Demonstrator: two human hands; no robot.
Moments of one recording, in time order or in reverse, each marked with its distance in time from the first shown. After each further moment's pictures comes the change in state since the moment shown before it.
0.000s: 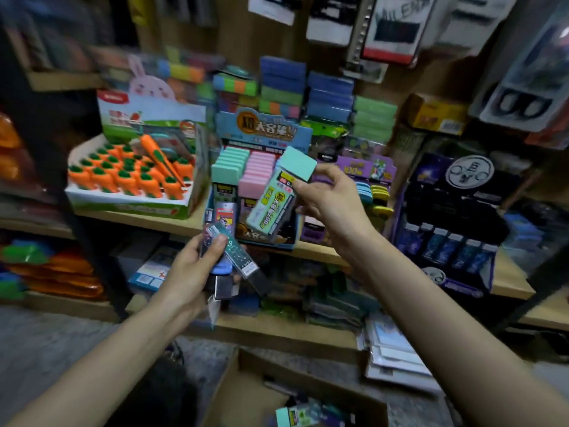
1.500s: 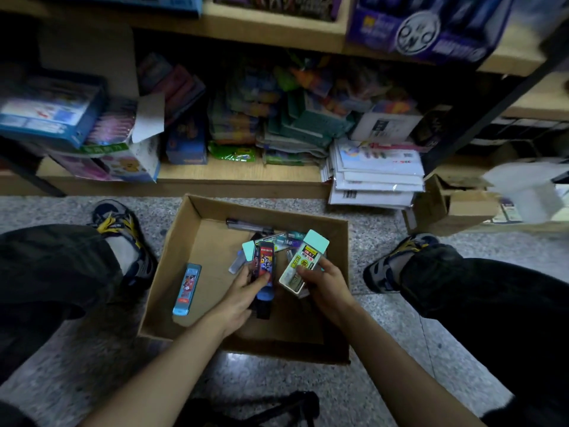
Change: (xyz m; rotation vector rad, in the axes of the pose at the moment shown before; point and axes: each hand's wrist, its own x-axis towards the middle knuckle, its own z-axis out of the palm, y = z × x) left_hand -0.167 -0.317 -0.004 0.110 -0.087 -0.832; right_hand -0.260 0.346 -0.109 0.444 0.308 0.779
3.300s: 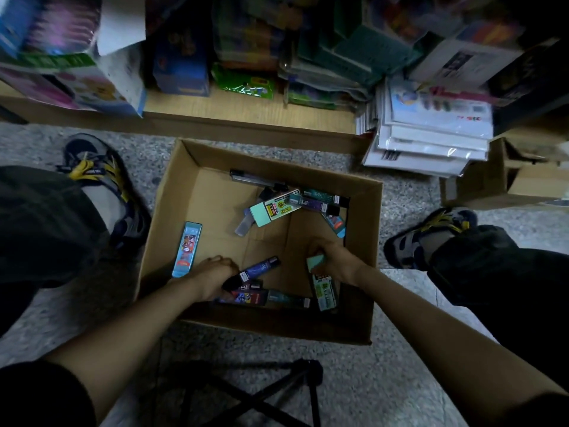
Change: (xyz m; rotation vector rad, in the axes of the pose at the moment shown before) left_hand 0.063 -0.028 -0.112 1.771 -0.455 0.062; right_hand 0.077 0.025 -0.039 -1.319 -0.290 0.167
